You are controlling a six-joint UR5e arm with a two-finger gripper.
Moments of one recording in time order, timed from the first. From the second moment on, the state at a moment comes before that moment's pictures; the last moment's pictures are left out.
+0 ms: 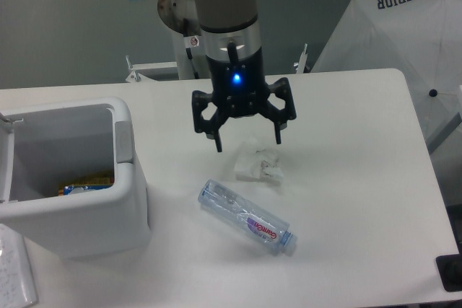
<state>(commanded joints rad) 2.42 -1.71 -1.52 -1.05 1.57 0.33</state>
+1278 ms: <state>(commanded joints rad) 2.50 -1.83 -1.68 -0.95 1.57 0.66</state>
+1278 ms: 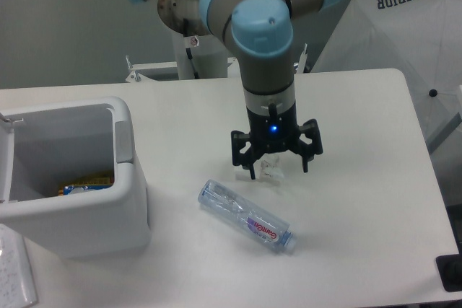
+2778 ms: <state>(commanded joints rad) 2.56 -1.94 -1.86 -0.85 1.57 0.57</state>
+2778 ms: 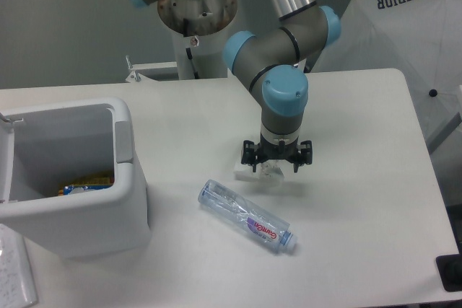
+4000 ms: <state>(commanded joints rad) 2.55 -1.95 -1.85 -0.85 1.57 0.57</state>
